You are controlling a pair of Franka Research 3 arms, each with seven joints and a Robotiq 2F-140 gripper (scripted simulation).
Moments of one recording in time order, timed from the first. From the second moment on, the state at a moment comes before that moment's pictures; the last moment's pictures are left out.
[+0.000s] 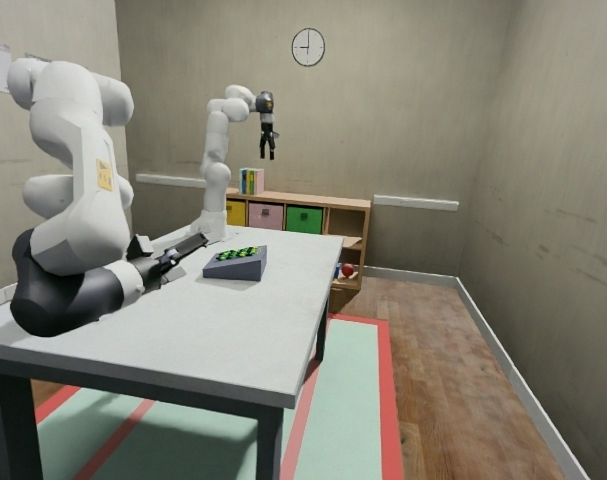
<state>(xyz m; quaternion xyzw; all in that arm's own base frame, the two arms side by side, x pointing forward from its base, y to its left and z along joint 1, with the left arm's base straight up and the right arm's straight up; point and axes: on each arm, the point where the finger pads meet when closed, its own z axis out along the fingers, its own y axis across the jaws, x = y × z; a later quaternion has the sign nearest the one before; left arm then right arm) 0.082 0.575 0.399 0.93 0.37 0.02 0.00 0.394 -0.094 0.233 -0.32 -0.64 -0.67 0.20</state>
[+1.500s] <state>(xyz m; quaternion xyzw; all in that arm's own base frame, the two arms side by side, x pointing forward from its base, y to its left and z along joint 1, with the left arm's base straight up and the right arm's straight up) -0.026 0.555 0.413 0.91 0.41 0.00 0.00 0.394 -0.093 0.233 -0.32 -0.64 -0.67 0.20</state>
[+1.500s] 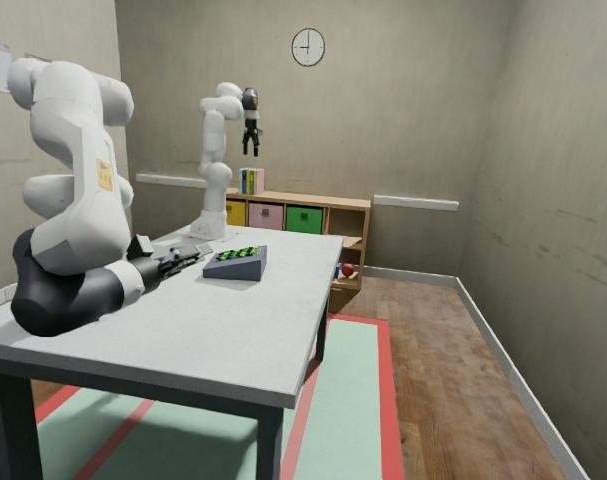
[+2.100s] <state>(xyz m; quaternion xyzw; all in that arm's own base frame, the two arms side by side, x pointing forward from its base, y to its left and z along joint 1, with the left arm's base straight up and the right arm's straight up) -0.026 0.555 0.413 0.91 0.41 0.00 0.00 0.399 -0.080 0.237 -0.30 -0.66 -0.66 0.21</state>
